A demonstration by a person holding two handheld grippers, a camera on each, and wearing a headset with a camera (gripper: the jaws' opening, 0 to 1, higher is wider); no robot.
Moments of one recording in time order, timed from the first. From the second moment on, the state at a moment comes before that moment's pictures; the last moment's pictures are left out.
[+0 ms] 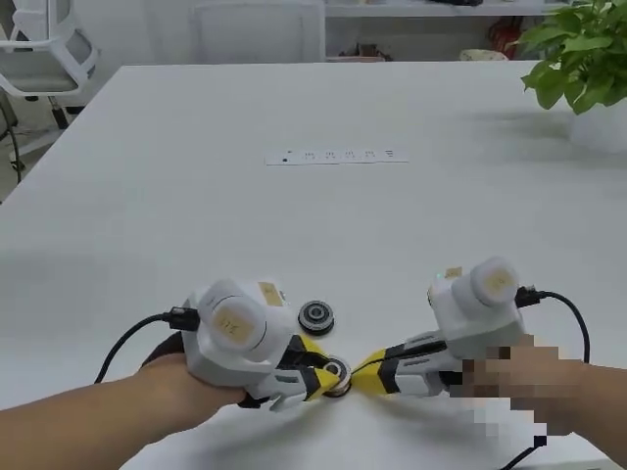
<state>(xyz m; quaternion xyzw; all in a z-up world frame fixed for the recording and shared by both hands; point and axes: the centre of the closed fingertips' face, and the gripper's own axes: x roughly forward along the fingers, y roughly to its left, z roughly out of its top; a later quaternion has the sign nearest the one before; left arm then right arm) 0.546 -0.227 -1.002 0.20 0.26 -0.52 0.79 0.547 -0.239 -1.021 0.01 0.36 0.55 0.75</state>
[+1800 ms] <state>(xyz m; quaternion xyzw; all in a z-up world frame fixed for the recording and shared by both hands) 0.545 -0.230 -1.003 0.19 0.27 -0.51 0.79 0.538 -0.221 -0.992 0.08 0.34 0.58 0.74</state>
